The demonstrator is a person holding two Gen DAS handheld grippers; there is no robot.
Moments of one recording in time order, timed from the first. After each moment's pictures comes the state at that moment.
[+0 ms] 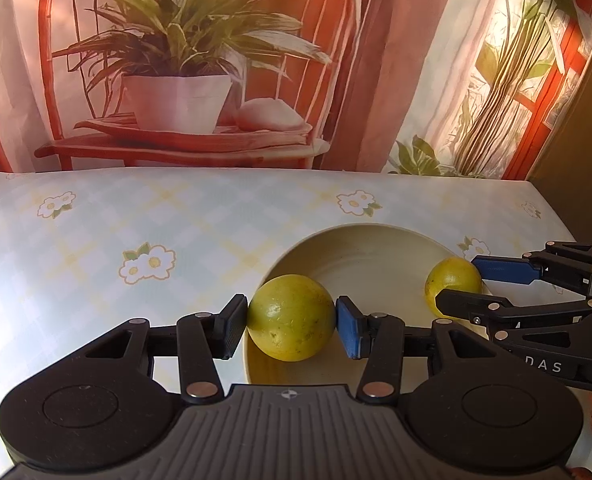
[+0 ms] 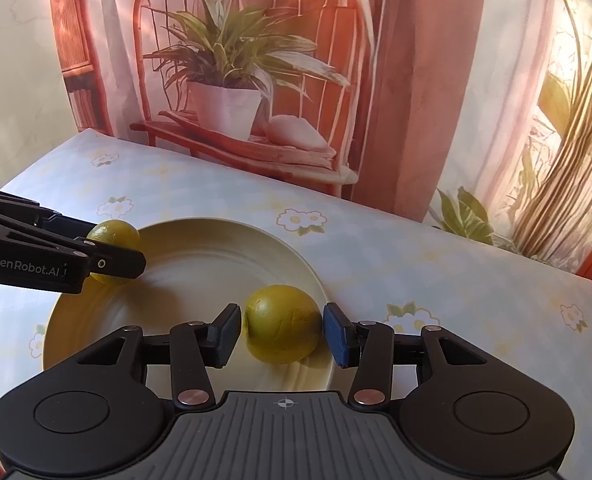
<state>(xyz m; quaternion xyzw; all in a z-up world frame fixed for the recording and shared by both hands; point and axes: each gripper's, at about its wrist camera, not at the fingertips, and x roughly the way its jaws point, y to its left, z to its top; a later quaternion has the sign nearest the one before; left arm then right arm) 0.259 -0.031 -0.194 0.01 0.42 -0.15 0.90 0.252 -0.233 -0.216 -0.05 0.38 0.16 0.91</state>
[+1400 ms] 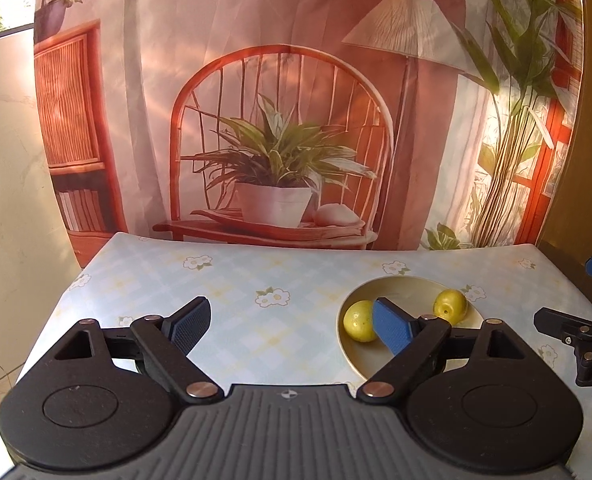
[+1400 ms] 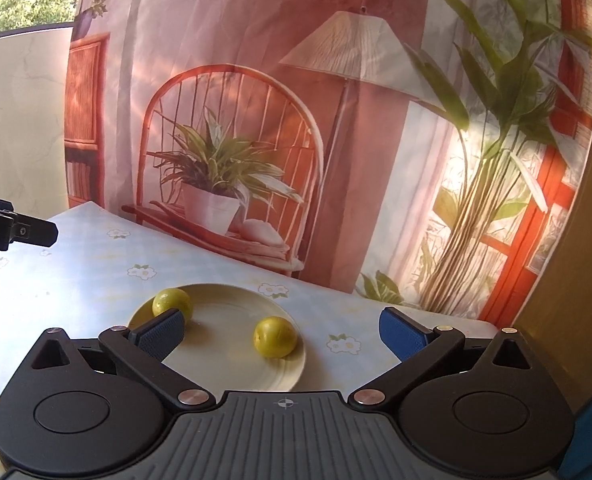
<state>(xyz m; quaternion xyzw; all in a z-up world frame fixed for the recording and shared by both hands) 0.121 0.033 -0.112 0.02 0.28 -0.07 0.96 0.097 -0.228 -0.128 -0.08 0.23 0.09 0.97</state>
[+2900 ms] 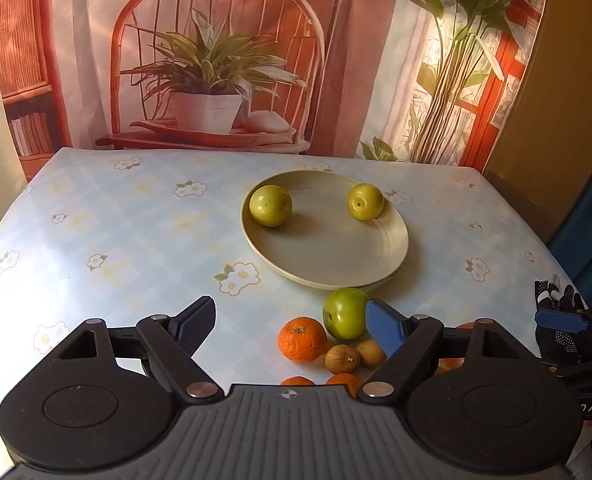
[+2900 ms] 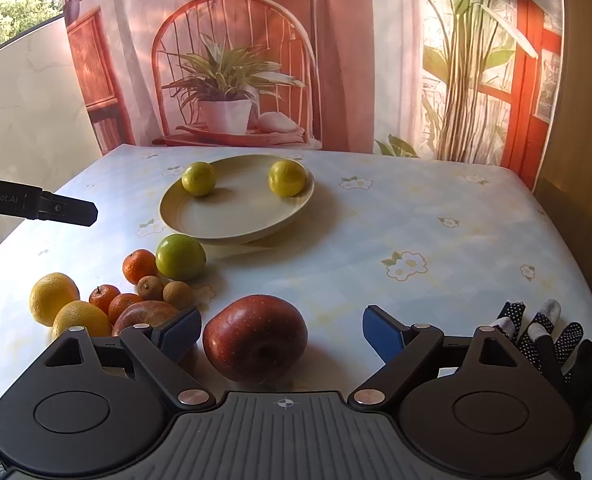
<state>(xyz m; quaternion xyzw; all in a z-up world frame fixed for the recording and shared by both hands) 0.074 -0.018 -0.151 0.01 0.38 -0.13 0.92 0.007 -0.302 -0.187 0.02 0.35 0.13 0.93</state>
